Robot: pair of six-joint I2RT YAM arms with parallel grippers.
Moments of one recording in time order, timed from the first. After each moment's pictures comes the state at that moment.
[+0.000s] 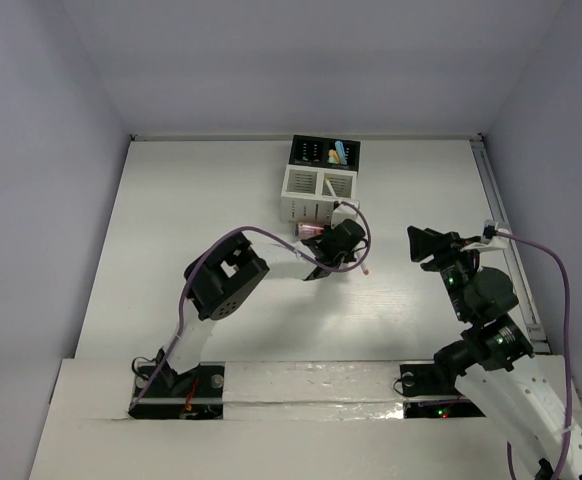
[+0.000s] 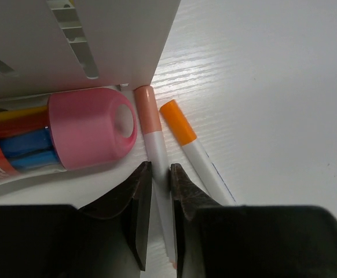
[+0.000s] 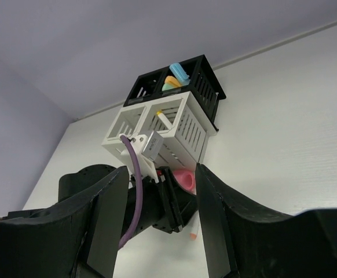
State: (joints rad) left arm -0.97 2.09 1.29 0.13 -0.41 -0.57; right arm 0.45 0.35 0.48 -0.04 0.29 0.53
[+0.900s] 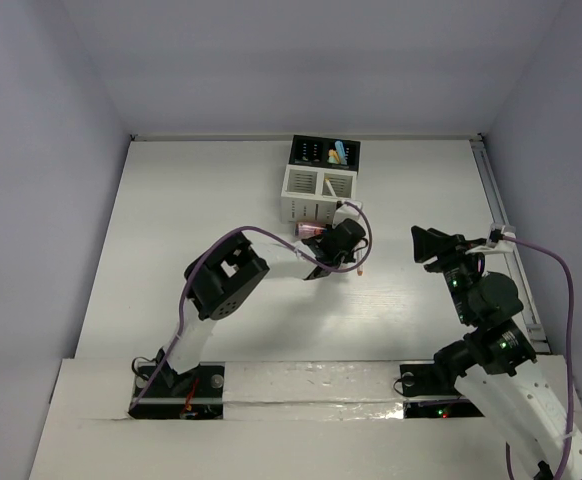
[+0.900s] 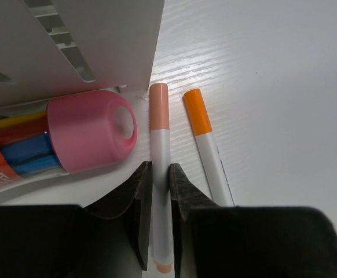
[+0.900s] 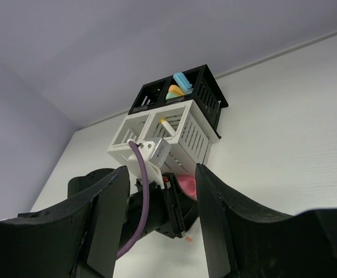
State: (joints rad) left arm -0.98 2.10 1.30 0.12 -0.40 -0.52; right arm 0.45 0.31 0.48 -0.05 0.29 0.53
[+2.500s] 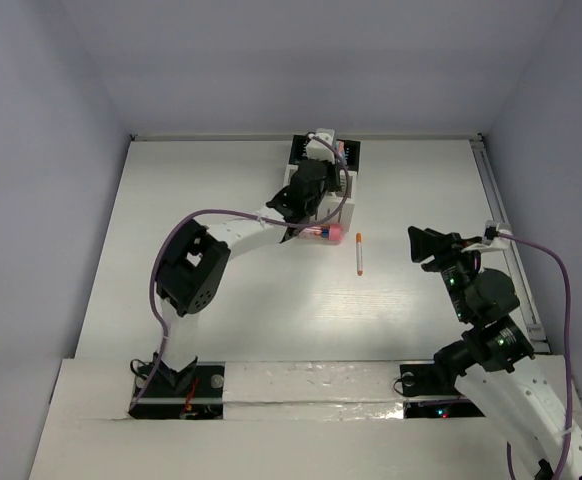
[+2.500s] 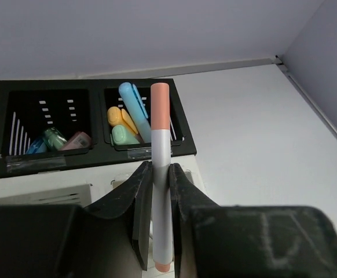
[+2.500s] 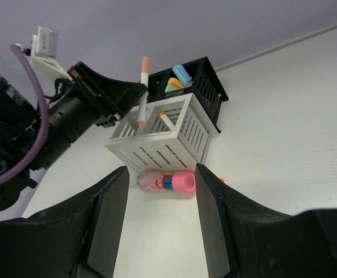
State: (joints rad) left arm -0.76 1.94 1.39 0.46 -0.33 -0.29; right arm 0.45 0.34 0.48 -0.04 0.28 0.53
